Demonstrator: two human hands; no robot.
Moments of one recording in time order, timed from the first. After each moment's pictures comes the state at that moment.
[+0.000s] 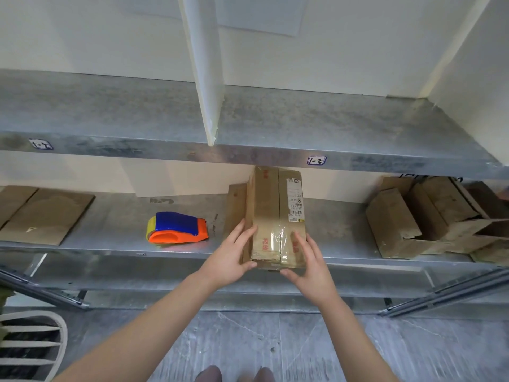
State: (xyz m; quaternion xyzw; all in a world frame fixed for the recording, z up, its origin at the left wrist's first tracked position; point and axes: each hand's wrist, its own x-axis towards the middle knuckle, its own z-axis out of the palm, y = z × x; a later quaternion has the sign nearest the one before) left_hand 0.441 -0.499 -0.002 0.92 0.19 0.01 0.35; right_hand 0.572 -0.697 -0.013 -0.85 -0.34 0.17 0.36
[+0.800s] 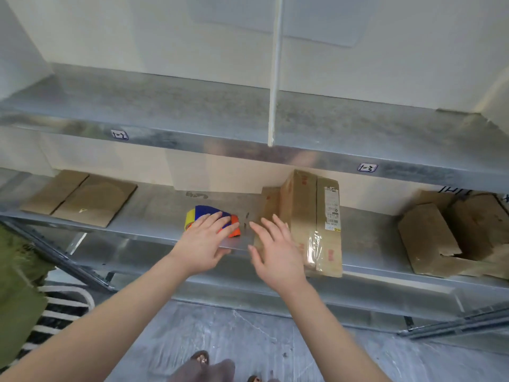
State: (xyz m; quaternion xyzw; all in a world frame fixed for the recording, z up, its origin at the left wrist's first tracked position) left_hand 0.344 -0.412 0.033 0.99 0.15 0.03 0.01; right_hand 0.480 -0.581 0.034 -0.82 -0.53 0.00 0.24
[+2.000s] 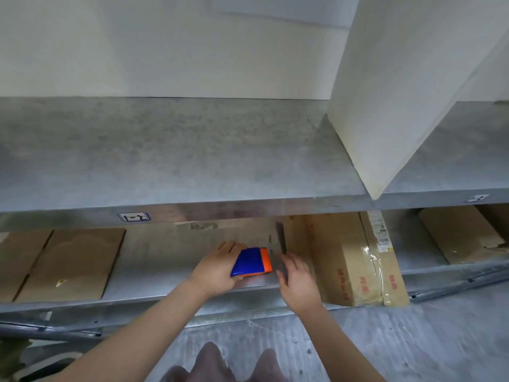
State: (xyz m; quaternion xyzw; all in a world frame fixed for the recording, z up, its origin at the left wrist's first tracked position) left_hand 0.377 -0.276 -0.032 0.97 0.08 -0.03 0.22; right_hand 0.481 -0.480 -0.064 -0.92 -0.29 0.15 0.21
